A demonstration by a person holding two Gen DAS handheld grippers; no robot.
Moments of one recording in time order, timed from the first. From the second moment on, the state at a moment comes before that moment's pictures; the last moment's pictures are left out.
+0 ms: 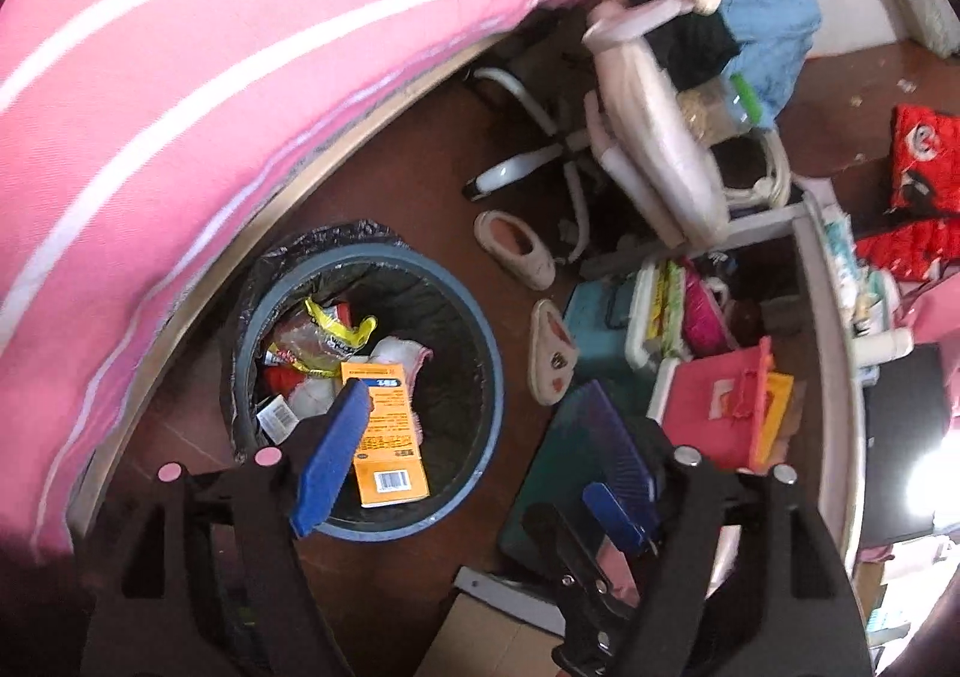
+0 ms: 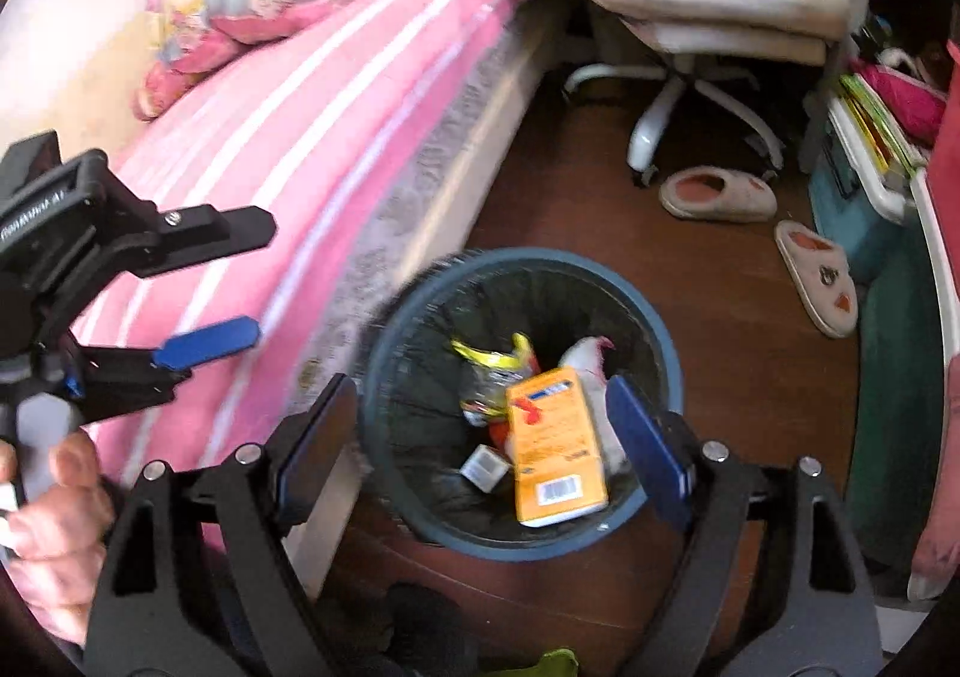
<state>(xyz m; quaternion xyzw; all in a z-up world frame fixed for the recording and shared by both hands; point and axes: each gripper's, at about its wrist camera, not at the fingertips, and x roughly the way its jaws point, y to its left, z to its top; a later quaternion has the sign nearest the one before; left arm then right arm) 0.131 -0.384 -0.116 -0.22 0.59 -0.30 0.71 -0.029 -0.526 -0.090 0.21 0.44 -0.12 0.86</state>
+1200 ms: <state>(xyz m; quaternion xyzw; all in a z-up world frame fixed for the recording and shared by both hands) 0.119 0.008 -0.008 -0.38 0.39 -0.15 0.83 0.099 -0.207 0.067 0.05 0.33 0.14 0.93</state>
